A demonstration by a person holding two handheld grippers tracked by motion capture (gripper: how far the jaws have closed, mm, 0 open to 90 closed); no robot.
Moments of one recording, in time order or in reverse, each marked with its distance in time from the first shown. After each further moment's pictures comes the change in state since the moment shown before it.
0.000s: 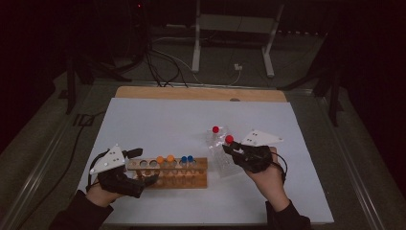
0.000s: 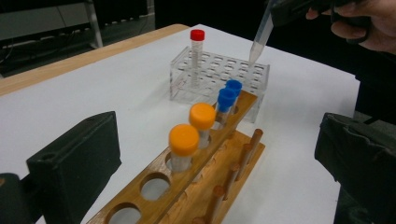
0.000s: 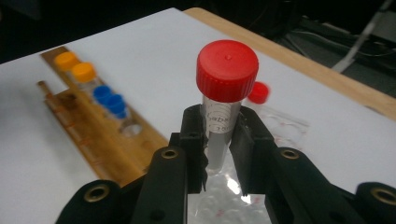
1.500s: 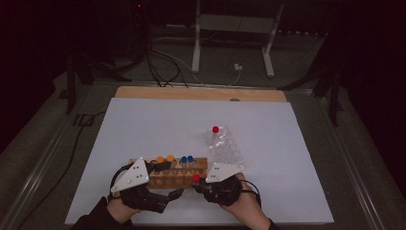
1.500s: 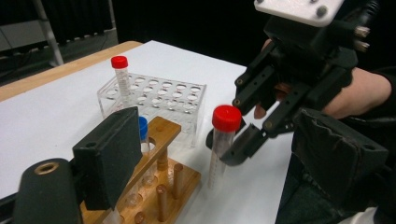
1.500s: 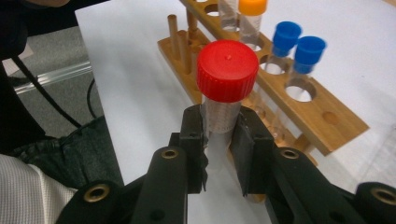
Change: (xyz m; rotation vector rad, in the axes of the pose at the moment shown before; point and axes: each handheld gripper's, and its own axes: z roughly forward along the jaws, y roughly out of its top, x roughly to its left) left arm -0.063 0.019 0.024 -0.042 -0.119 0.047; right arm 0.087 -0.028 0.031 0.137 0.285 -0.131
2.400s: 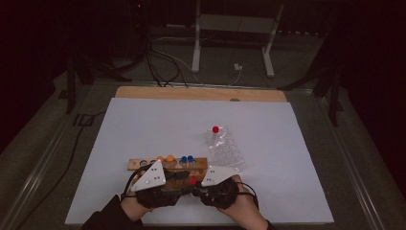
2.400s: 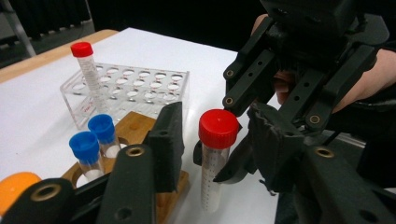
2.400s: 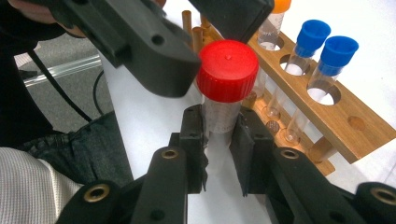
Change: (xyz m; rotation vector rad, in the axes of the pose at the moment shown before) left arm -0.003 -0.009 0.032 0.046 -0.065 0.060; right arm 0.008 0.002 0.005 0.016 0.023 -0.016
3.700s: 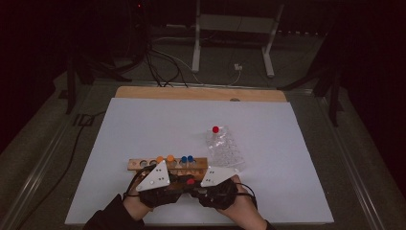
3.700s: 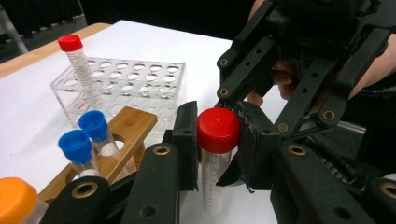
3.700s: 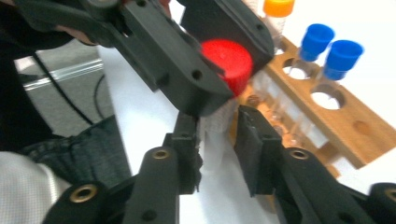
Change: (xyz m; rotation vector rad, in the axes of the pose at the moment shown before) left arm 0.003 -0.001 0.006 0.042 -0.026 0.022; right arm 0.002 -0.001 0.003 -0.019 -0.006 -0.002
